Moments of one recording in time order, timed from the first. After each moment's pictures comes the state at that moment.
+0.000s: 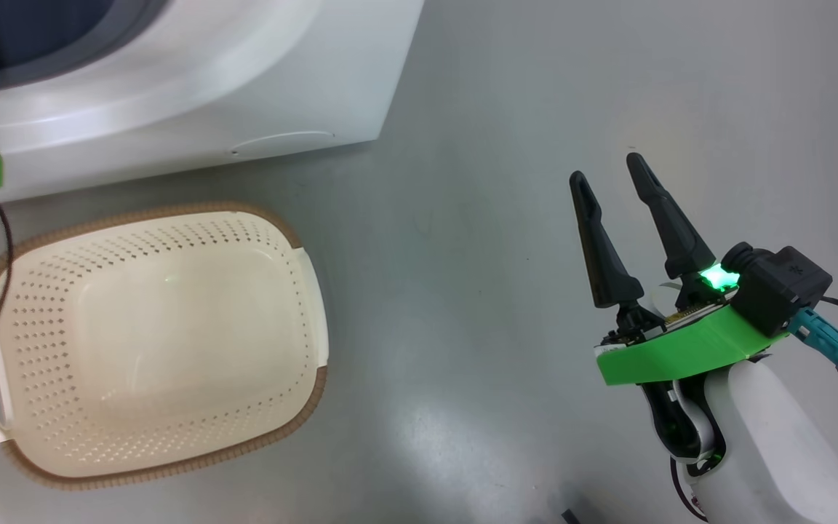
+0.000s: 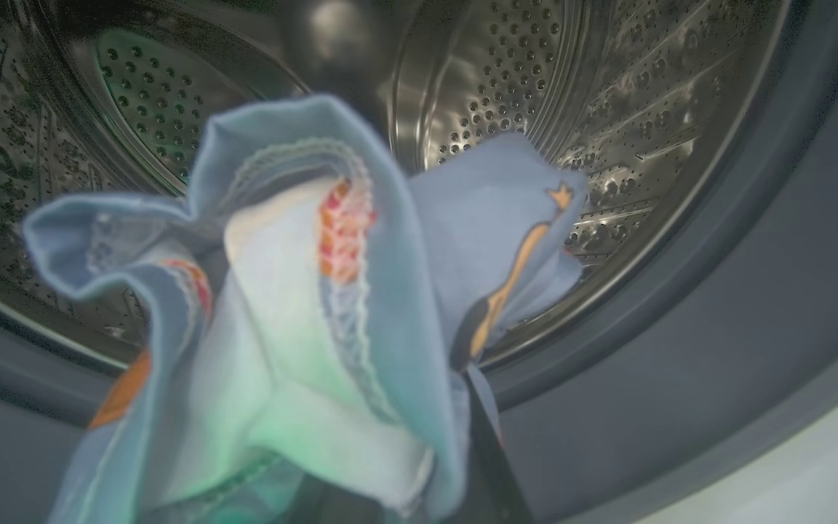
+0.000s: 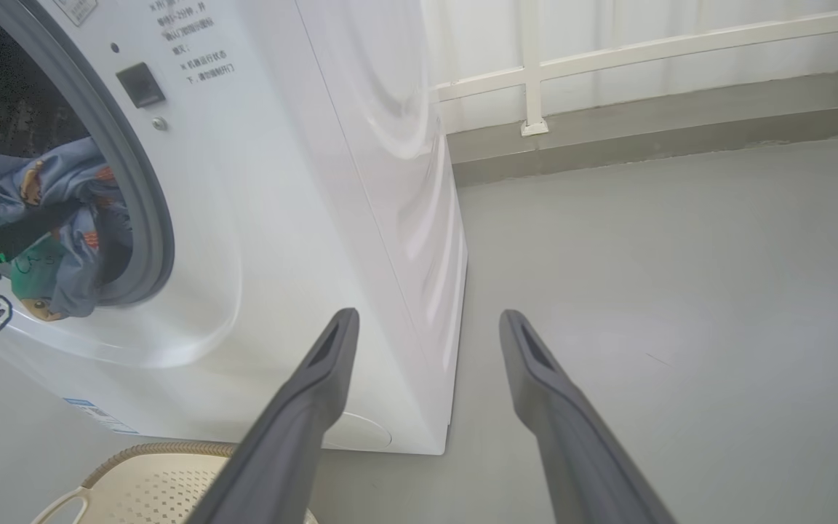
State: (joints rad) left arm -0.99 0.35 0.01 0.74 -0.26 -0.13 -0.26; right arm -0.39 -0.10 0.26 0.11 0.40 0.12 -0.25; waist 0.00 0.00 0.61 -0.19
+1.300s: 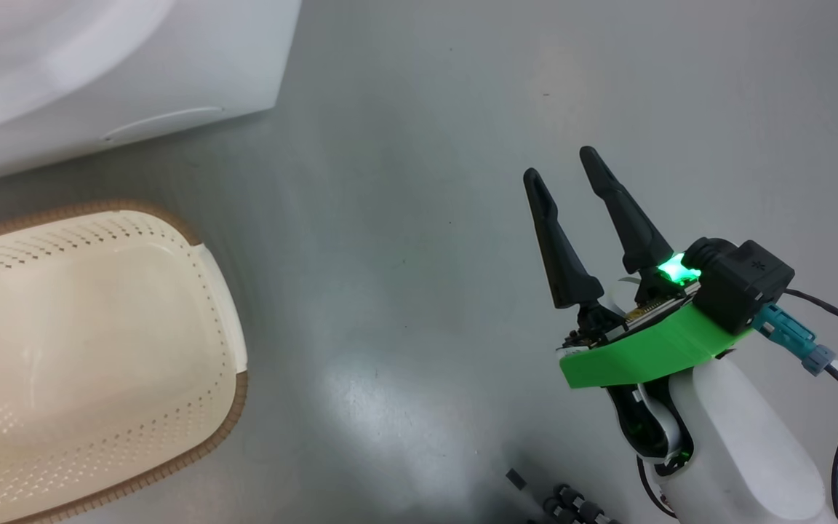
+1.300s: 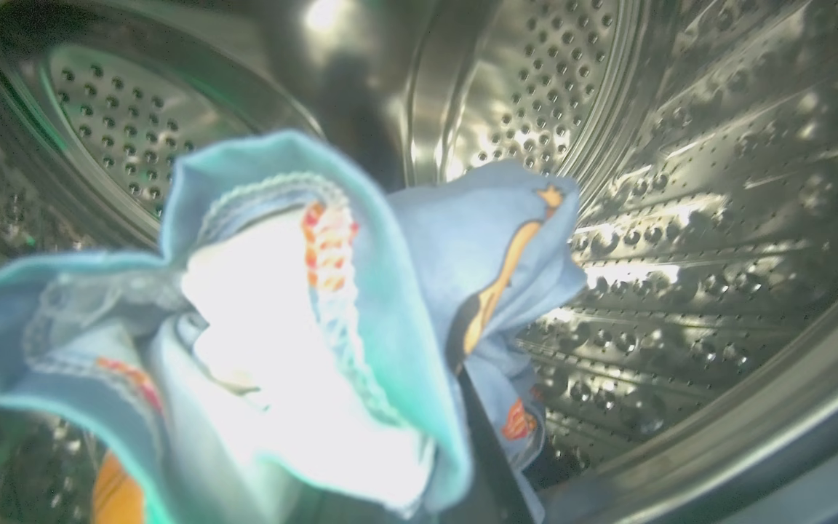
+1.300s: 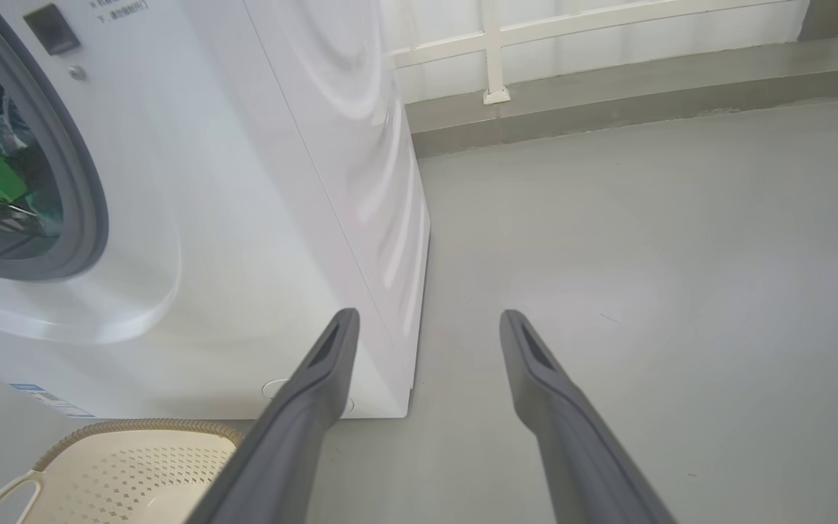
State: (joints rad) left arm -1.33 0.51 -0.02 0.96 -0.20 -0.10 -0.26; right arm -0.42 -0.06 0.32 0.11 0.41 0.12 -0.25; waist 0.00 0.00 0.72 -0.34
